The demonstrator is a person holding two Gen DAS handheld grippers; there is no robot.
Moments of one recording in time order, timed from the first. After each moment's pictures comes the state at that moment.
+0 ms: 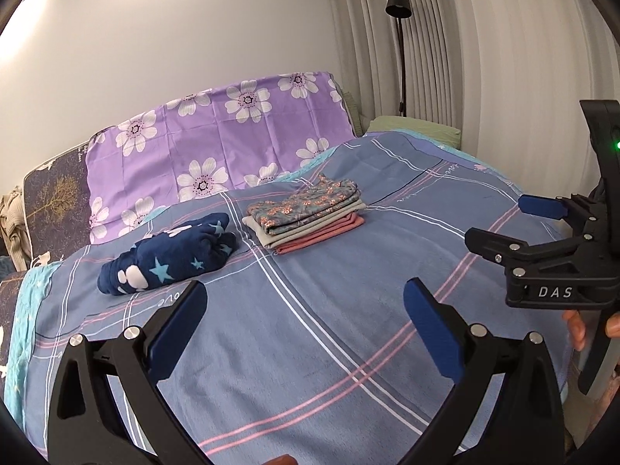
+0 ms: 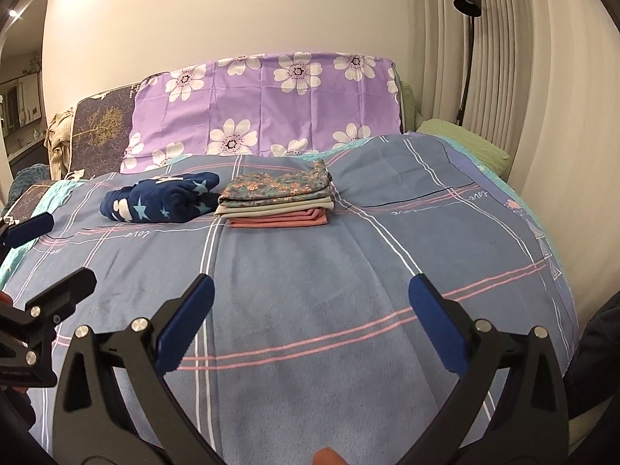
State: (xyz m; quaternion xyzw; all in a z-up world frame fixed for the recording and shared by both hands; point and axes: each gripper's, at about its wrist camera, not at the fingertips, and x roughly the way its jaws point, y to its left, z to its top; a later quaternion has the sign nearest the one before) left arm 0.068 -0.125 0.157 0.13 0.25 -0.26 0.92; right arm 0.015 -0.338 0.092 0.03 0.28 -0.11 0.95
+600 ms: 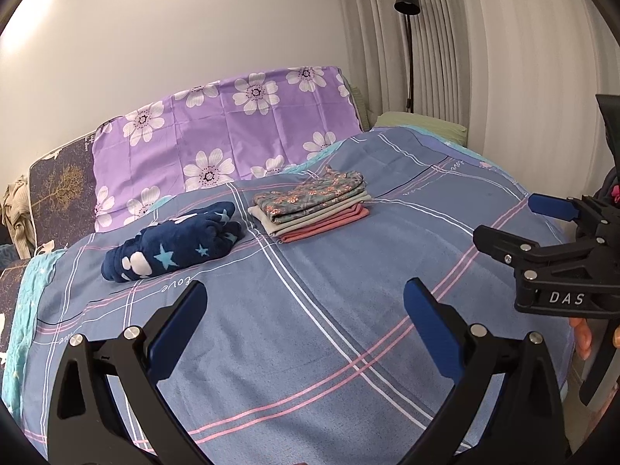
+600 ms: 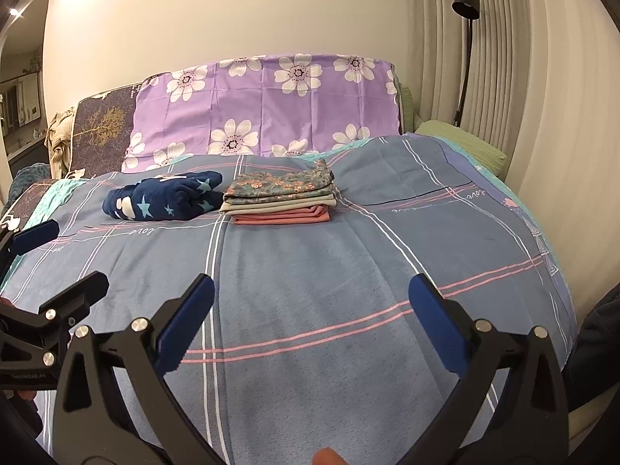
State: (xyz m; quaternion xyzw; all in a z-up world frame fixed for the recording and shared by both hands) left arm 0.061 -0.120 0.150 0.12 0.26 -0.24 0.93; right arm 0.007 -0.329 0.090 0.03 0.28 -0.11 0.95
